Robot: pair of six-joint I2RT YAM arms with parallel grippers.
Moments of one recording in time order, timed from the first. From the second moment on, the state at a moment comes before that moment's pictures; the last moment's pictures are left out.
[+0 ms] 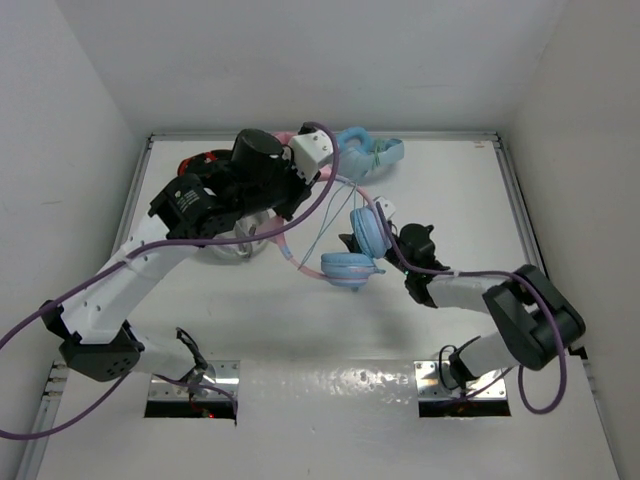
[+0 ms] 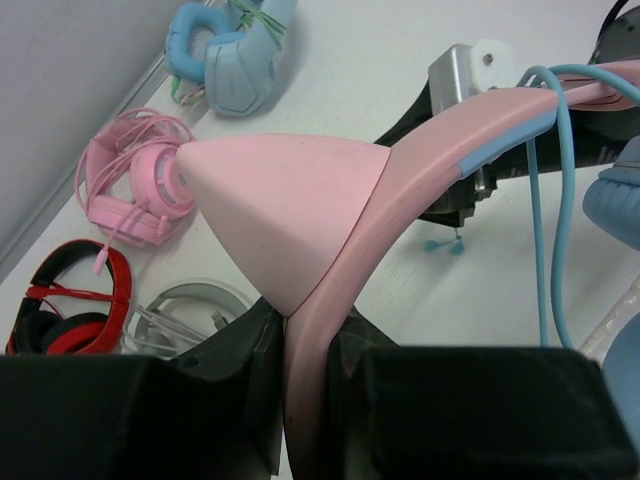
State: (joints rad) left arm -0.83 1.36 1.79 -0.94 -0.08 0.17; right arm 0.54 1.41 0.41 0.89 -0.19 -0.09
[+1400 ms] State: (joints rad) left arm -0.45 1.43 1.93 -0.79 -0.17 -0.20; right arm 1.07 1.43 0.43 0.81 0.12 -0.07
